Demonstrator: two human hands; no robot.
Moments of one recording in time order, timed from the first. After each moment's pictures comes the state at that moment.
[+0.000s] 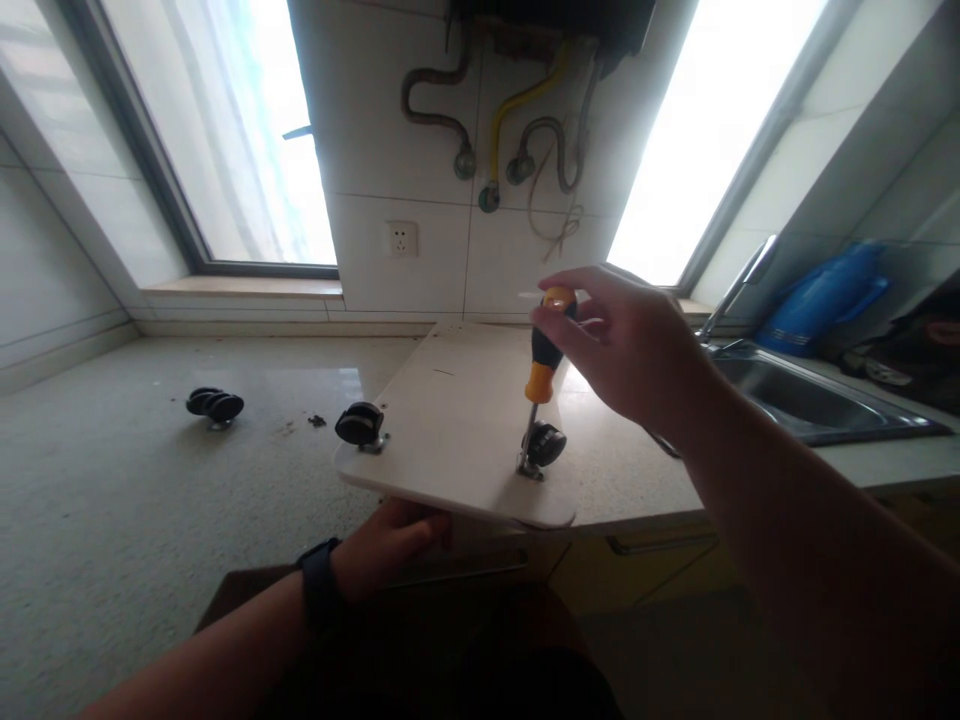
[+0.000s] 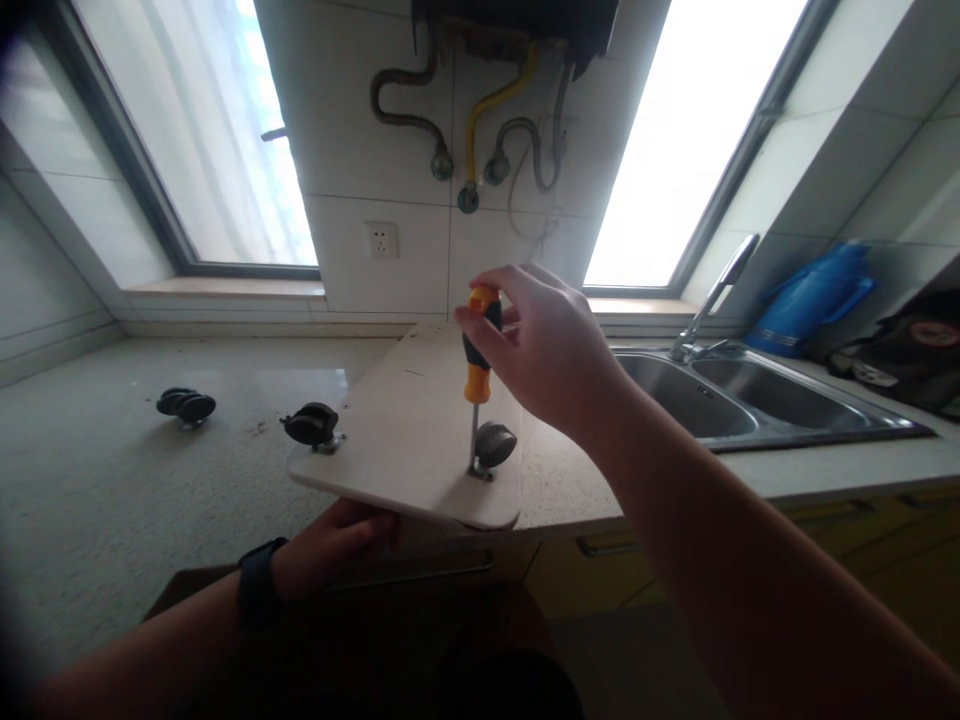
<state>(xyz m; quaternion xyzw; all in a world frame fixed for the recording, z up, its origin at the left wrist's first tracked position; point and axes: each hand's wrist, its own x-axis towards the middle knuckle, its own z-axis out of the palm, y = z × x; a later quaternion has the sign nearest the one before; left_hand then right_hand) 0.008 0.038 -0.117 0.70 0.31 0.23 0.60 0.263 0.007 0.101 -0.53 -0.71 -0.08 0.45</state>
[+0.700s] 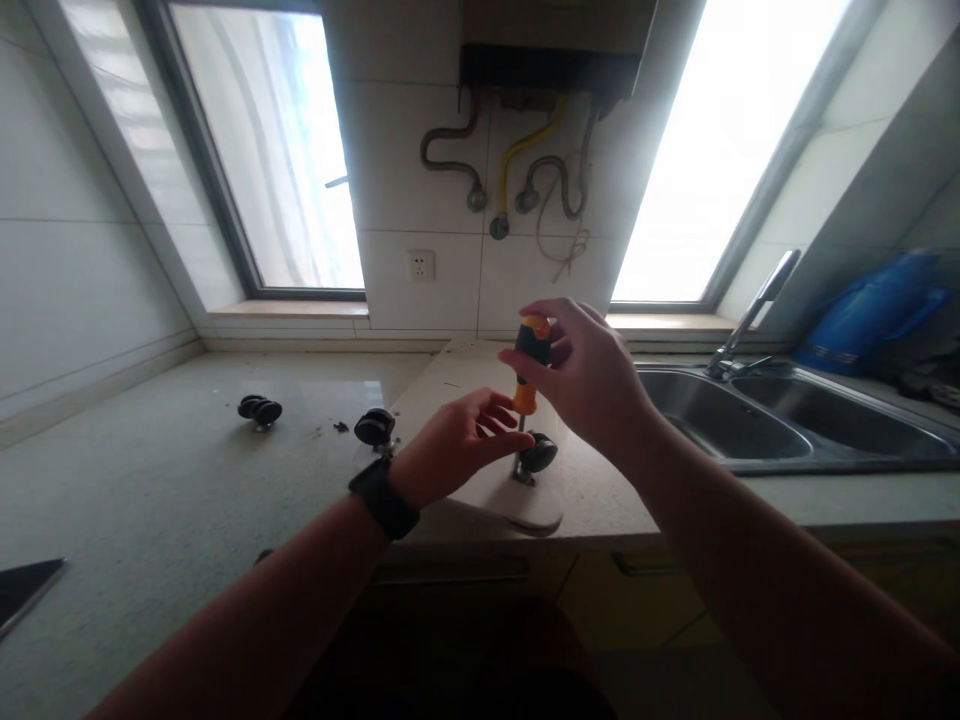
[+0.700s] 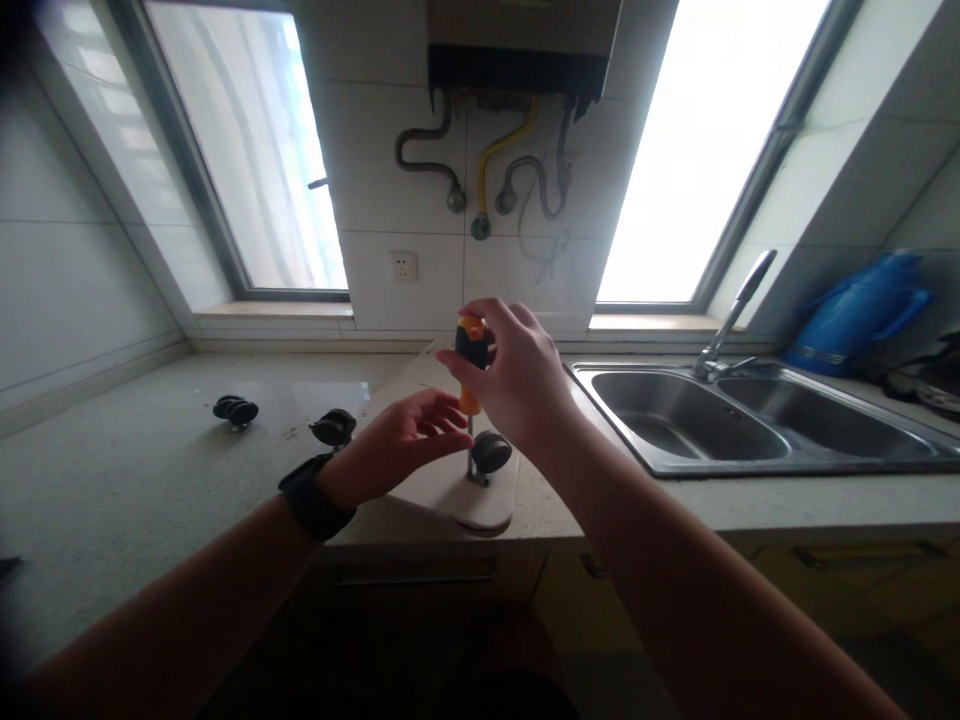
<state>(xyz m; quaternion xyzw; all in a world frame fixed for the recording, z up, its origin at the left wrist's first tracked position) 0.080 0.034 0.023 0.79 0.27 0.35 0.43 0.257 0.002 0.090 -0.51 -0.70 -0.04 0.50</state>
